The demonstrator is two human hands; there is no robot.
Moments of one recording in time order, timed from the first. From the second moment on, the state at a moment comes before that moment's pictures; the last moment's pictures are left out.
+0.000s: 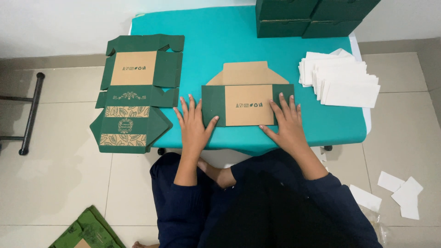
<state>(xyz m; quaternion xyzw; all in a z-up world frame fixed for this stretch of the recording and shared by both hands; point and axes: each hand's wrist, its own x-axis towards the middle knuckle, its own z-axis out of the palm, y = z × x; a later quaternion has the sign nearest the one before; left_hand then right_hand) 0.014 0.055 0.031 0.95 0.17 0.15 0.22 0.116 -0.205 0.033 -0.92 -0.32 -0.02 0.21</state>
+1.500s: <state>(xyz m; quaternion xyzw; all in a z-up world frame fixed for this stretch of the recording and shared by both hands) -0.004 -0.021 0.017 1.00 -0.02 0.07 0.06 0.120 -0.170 0.030 -0.87 -0.43 -0.18 0.12</state>
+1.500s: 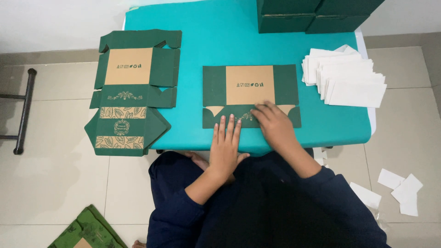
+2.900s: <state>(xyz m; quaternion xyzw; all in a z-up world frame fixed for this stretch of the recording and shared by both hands) -0.006 -0.030 0.018 0.99 0.00 0.10 0.08 0.168 -0.222 0.037 -0.87 -0.22 -0.05 0.43</state>
